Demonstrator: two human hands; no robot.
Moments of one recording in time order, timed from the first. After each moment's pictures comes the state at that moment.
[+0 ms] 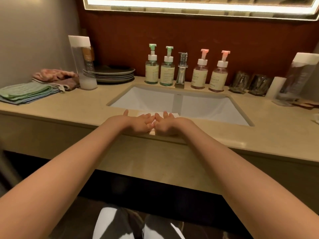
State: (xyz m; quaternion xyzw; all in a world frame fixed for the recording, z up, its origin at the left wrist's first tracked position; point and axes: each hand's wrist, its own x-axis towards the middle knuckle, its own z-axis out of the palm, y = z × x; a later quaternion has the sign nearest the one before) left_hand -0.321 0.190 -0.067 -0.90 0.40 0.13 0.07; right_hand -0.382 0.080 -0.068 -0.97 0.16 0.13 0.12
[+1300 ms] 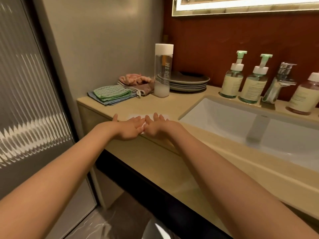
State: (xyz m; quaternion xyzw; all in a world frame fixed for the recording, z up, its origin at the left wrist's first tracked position) left_hand -0.226 0.362 -0.062 -0.97 0.16 0.15 0.04; right_hand -0.226 0.241 -0.062 -0.98 -0.08 0.16 0.07
